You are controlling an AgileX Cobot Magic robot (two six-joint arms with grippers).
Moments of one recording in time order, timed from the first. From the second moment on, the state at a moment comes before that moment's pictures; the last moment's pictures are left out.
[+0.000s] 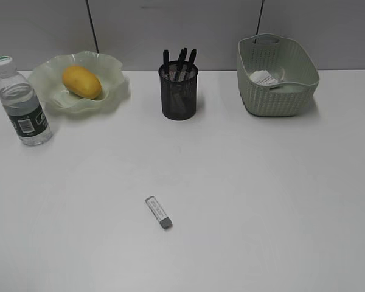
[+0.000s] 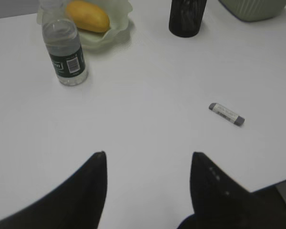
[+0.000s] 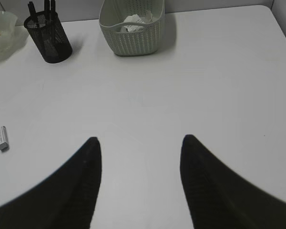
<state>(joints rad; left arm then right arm) -0.20 0.20 -0.56 -0.16 0.99 0.11 0.27 0.02 -0.56 -0.09 1.02 0.23</state>
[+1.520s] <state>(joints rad) -0.77 1.82 -1.18 -0.17 0.83 -0.42 0.27 0.02 -0.55 -0.09 1.02 0.23</state>
